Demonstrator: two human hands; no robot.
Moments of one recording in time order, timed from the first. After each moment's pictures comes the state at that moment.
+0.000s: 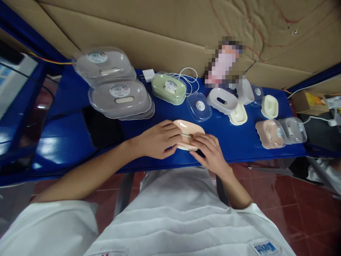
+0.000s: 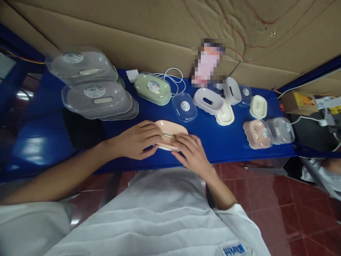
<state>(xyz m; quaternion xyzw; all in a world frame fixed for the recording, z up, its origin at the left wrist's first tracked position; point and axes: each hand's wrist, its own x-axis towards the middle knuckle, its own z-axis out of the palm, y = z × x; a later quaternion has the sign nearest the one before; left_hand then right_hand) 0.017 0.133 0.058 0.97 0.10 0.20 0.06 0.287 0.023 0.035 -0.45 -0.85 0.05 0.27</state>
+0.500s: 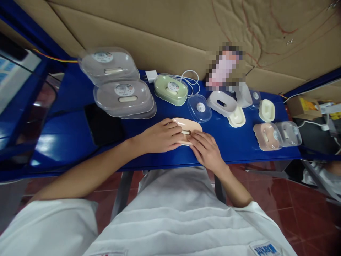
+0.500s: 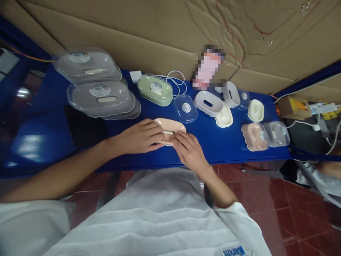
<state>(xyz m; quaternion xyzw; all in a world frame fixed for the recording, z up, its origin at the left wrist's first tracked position) 0.017 0.138 0.047 0.97 0.12 0.18 -0.05 0.279 0.030 0.035 -0.45 -0.86 0.00 0.23</state>
